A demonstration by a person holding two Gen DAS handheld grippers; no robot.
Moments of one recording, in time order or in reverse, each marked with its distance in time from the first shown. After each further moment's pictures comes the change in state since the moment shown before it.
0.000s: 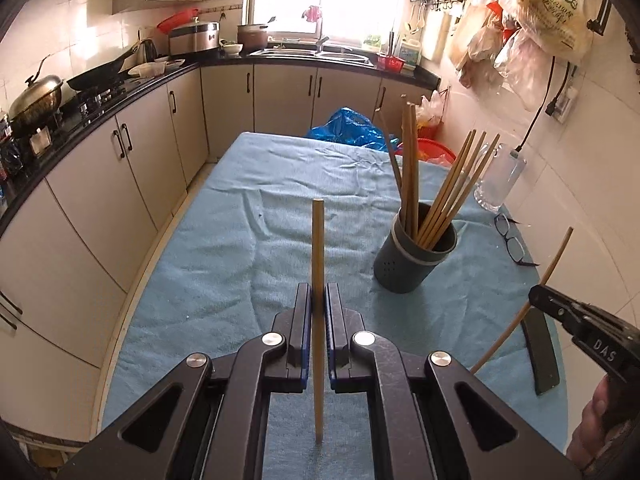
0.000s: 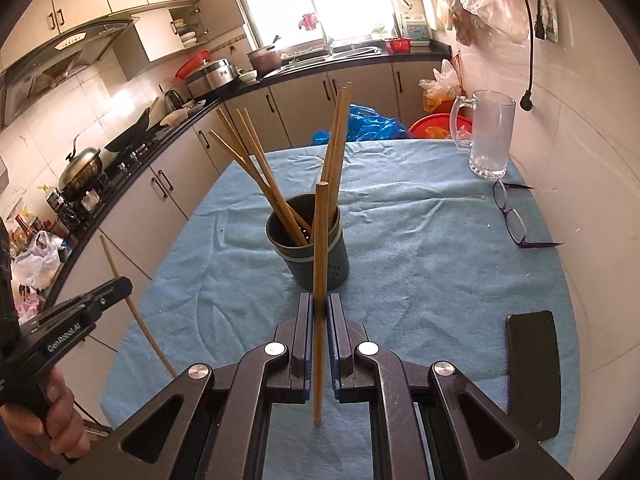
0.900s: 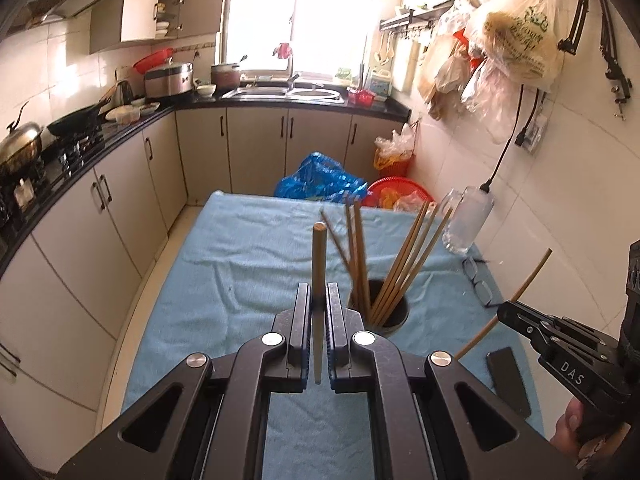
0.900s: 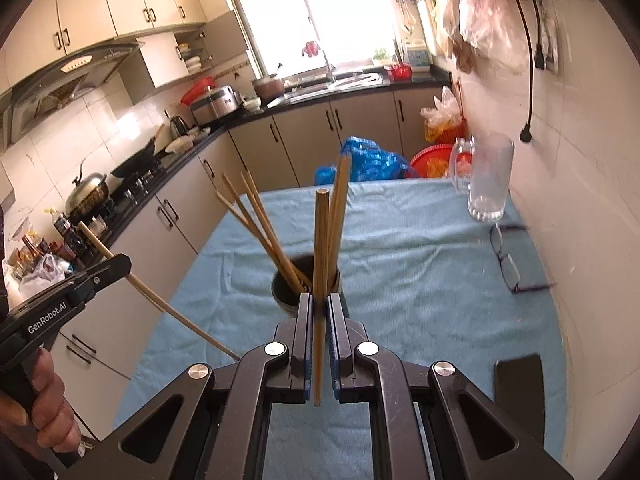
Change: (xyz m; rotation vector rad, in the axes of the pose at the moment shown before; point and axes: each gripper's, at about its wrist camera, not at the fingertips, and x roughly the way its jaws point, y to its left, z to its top) left arm -0.030 -0.037 0.071 0.066 -0.122 -0.068; right arm -0.026 -0.002 0.047 -0.005 -0.106 0.020
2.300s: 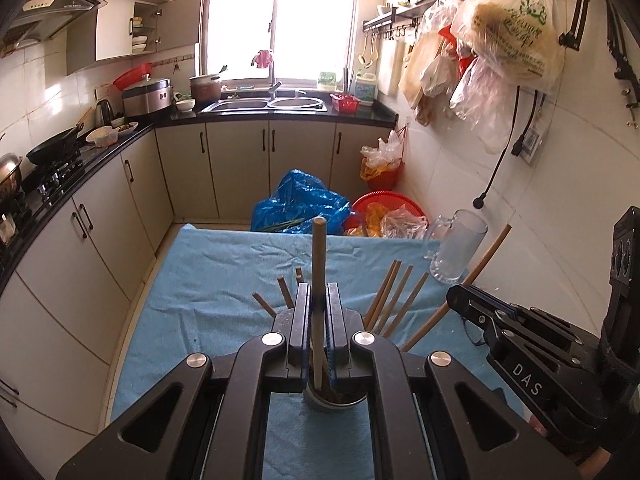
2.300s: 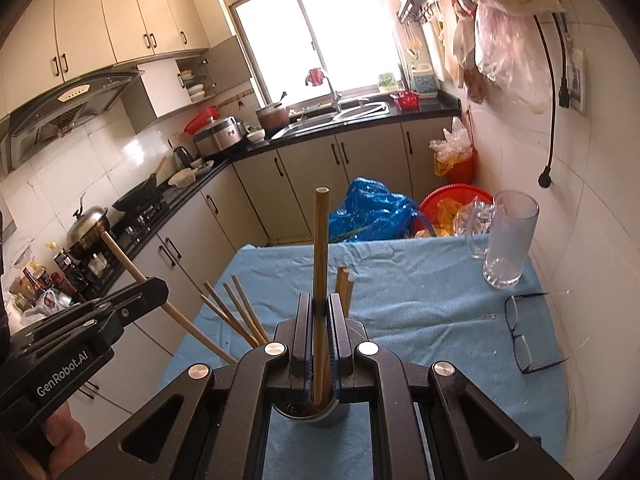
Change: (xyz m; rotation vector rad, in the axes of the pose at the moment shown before) left arm 0.058 -0.055 0.066 0.043 0.000 -0.014; right arm 0.044 -0.013 0.082 0.014 -0.074 0.028
